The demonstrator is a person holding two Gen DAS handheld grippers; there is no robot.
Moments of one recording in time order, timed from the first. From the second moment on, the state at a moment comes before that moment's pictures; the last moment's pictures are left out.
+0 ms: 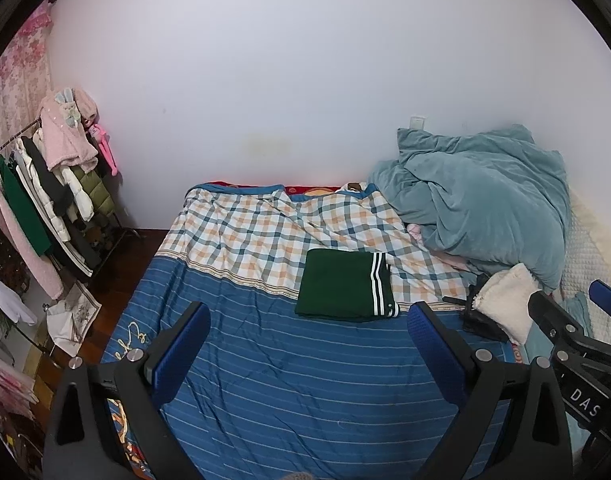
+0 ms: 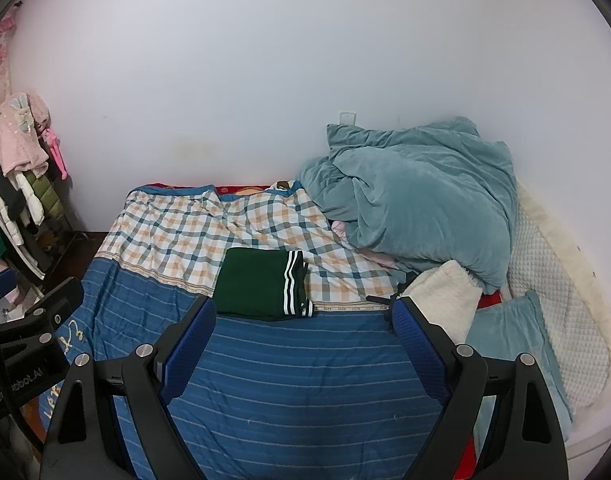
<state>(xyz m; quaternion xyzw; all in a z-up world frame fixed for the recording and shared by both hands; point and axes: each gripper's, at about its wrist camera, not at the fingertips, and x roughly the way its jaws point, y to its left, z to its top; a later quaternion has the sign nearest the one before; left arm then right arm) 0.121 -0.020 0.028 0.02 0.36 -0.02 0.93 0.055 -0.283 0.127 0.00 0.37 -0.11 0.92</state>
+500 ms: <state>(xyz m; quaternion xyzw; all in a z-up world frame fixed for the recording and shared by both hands) 0.112 -0.028 0.031 0.02 0.36 -0.01 0.93 0.051 -0.285 0.127 0.01 0.37 -0.11 0.92</state>
